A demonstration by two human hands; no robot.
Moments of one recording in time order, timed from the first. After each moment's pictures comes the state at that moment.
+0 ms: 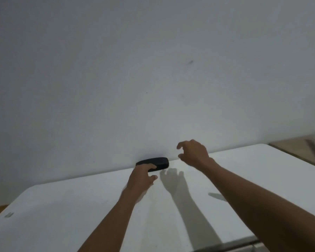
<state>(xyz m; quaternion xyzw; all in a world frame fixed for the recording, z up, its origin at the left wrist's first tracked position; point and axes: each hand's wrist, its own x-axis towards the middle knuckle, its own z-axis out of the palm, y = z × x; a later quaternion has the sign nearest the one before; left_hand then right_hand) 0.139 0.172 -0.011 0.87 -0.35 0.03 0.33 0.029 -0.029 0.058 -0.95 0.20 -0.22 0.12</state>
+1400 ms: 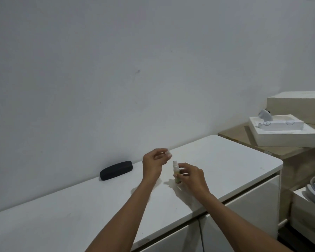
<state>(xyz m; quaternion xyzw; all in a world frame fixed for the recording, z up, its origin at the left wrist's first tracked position) -0.006 0.028 0.019 0.64 -0.36 -0.11 0.67 -0.137 -0.062 -0.040 -0.75 0.23 -0.37 0.50</state>
